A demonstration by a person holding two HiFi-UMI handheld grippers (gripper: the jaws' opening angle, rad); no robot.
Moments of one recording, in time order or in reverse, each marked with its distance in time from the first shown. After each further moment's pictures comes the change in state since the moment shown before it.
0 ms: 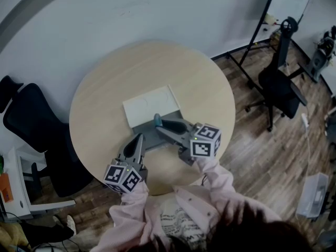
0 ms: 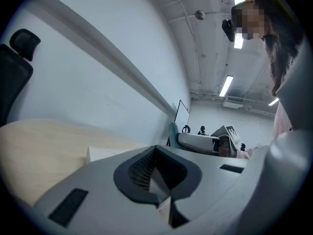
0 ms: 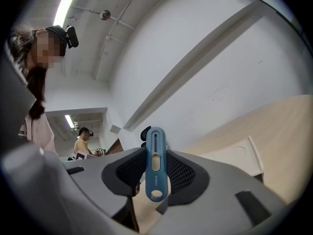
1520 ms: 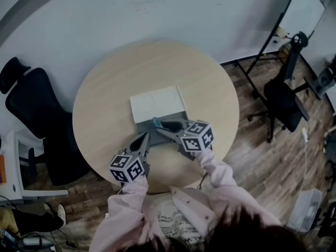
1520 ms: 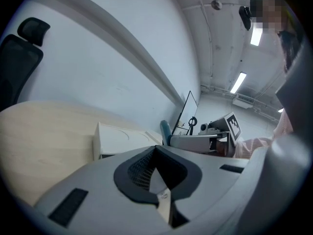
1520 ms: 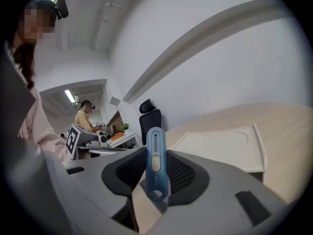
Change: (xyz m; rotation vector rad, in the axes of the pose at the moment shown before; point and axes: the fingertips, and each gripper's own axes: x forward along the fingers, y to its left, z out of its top) left arm 0.009 0.023 -0.052 -0.106 0.140 0.070; right arm 0.029 -0.028 -0.057 -0.115 0.315 -0.013
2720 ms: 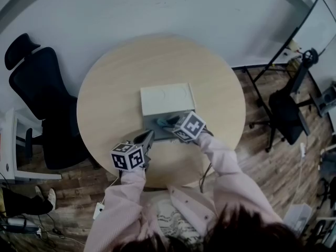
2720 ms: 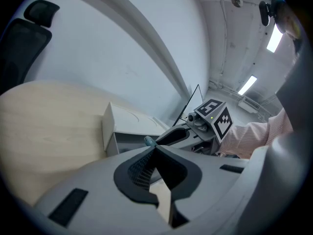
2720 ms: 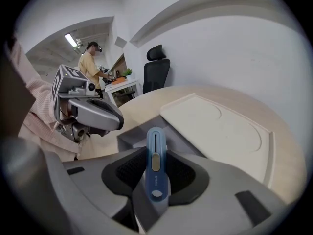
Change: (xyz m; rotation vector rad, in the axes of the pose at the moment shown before) left arm -0.002 0.026 -0.038 -0.129 0.148 0.019; right arm 0.036 -0.044 -0.075 -0.328 0.621 -0.066
